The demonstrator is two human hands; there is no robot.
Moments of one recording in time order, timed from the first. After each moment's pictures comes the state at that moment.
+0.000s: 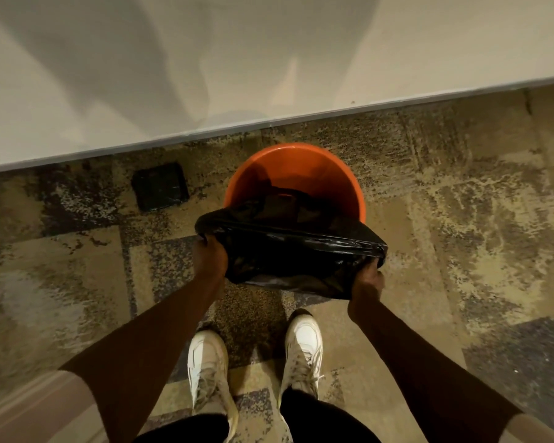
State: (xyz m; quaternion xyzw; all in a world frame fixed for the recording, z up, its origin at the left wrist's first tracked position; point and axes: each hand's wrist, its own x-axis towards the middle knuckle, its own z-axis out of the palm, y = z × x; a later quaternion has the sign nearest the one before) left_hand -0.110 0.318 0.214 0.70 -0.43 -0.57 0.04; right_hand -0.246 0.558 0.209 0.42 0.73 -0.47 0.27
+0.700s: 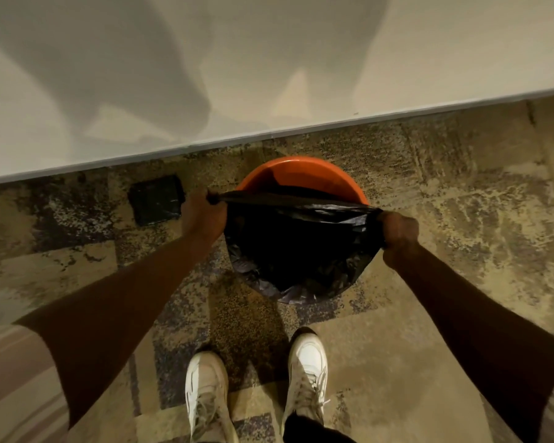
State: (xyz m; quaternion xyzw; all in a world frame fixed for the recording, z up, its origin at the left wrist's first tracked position) left_hand -0.178 0.228 0.219 0.55 -0.72 -0.42 -0.01; right_hand -0.380 0.518 0.223 0.28 0.79 -0.46 0.28
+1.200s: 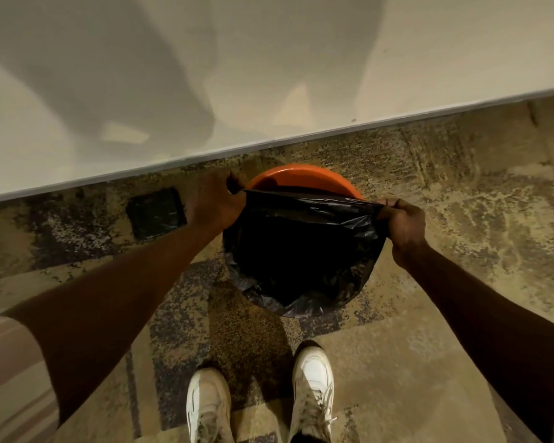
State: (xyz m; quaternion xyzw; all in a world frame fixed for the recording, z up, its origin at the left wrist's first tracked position) left_hand -0.228 0.221 0.247 0.40 -0.85 -0.34 0.02; right_hand -0.402 0.523 0.211 0.13 0.77 -0.56 0.27
